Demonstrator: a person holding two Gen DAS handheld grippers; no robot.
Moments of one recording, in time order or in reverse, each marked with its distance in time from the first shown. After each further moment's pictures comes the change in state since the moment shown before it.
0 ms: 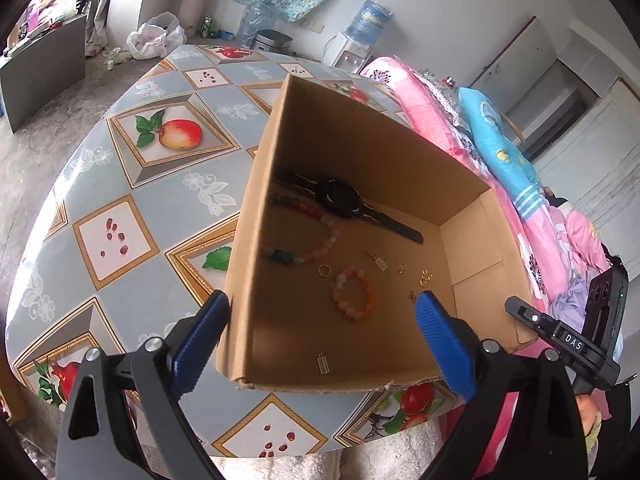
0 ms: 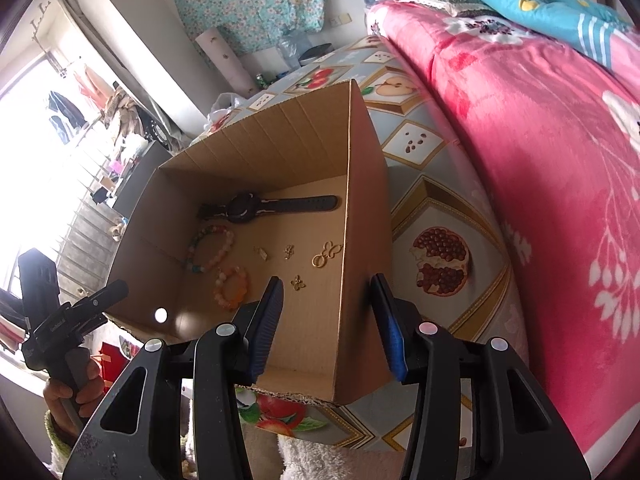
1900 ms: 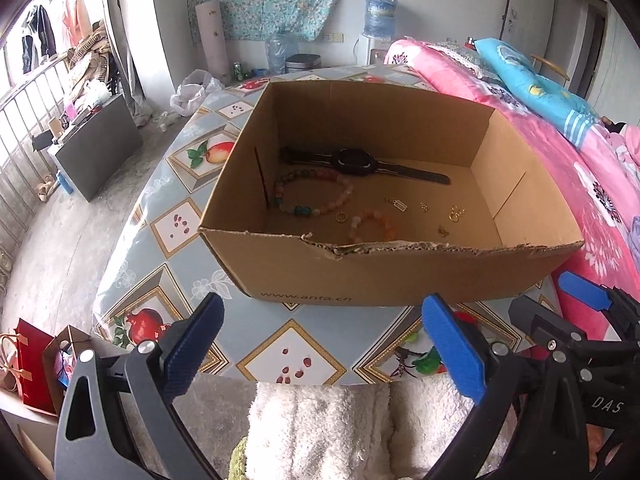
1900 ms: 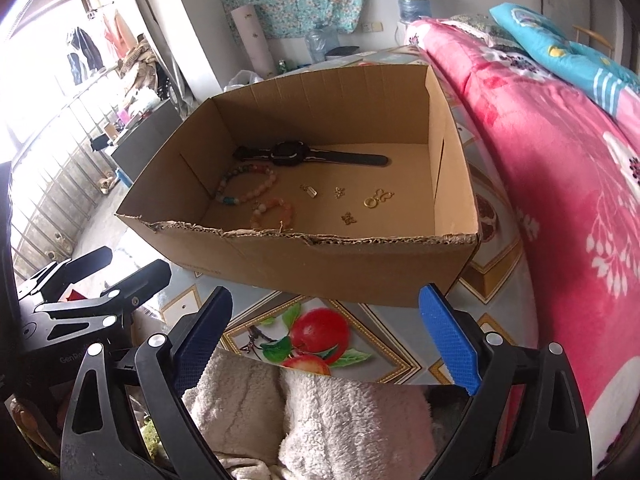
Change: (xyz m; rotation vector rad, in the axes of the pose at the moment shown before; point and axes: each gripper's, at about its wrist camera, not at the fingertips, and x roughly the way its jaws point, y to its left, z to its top) left arm -0.021 -0.085 -0.076 0.224 -0.046 0.394; right arm -0.014 0.068 -0.072 -0.190 -0.015 -0.091
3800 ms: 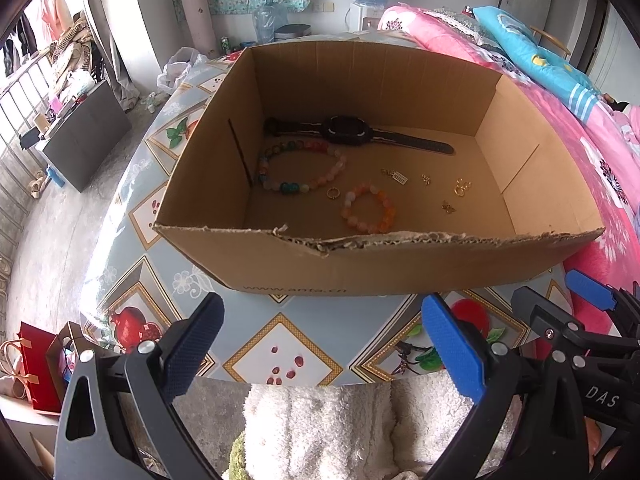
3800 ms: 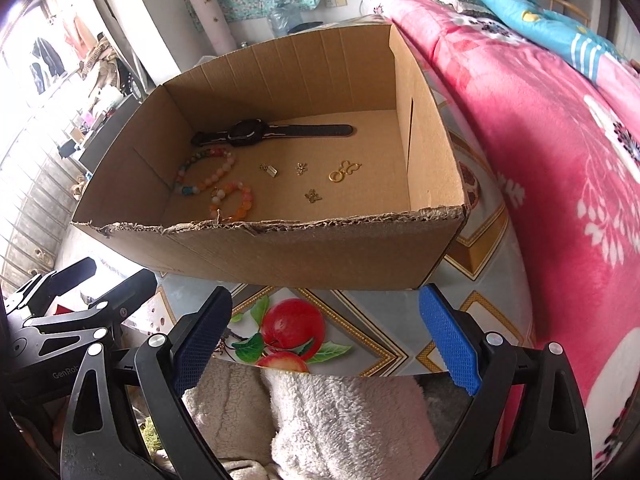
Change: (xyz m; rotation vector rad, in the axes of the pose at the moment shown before) left arm 0.033 -0.006 0.008 0.033 0.112 -0.007; right arm 0.022 -0.011 0.002 0.083 0.090 -0.089
